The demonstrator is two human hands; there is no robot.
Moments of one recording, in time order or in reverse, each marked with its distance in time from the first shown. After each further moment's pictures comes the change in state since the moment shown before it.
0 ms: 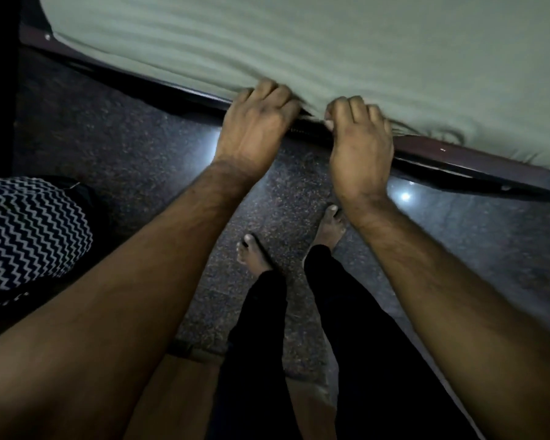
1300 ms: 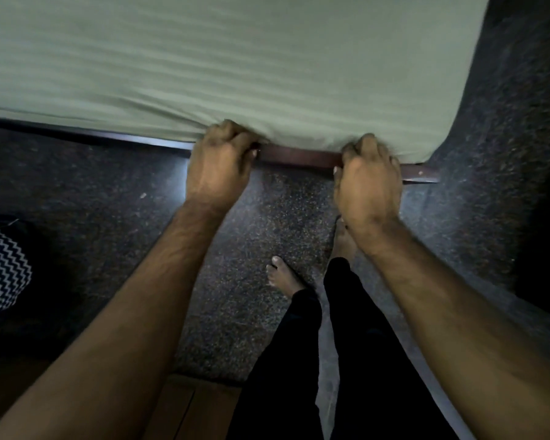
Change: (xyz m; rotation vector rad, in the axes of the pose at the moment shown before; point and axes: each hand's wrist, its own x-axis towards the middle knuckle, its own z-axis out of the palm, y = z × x) left_hand 0.078 0.218 -0.005 -0.278 -0.187 -0.249; right_hand -0.066 0.258 -0.117 -0.160 -0.280 0.242
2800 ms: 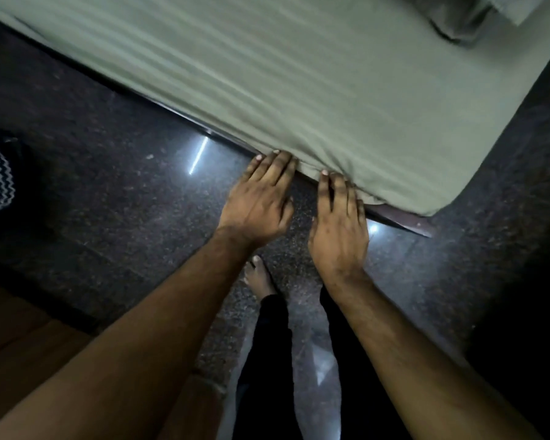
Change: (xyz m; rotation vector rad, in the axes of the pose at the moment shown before) left_hand -0.045 0.053 0.031 0.072 -0.081 -0.080; right_hand -0.030 -0.009 0.034 -0.071 -0.079 -0.341
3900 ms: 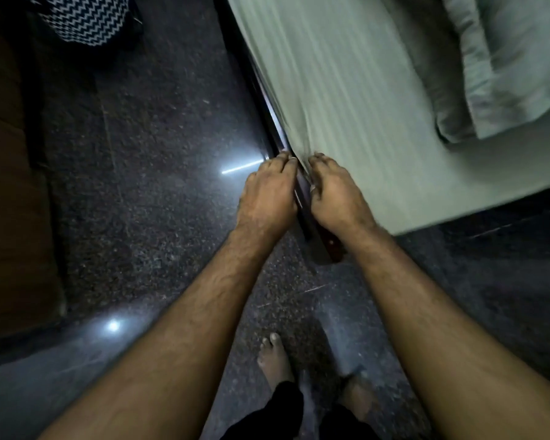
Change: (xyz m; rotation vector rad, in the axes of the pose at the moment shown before) left_hand 0.014 0.221 0.009 -0.291 0.337 -0.938; right_hand 0.073 0.138 -0.066 0.232 -0.226 -0.856
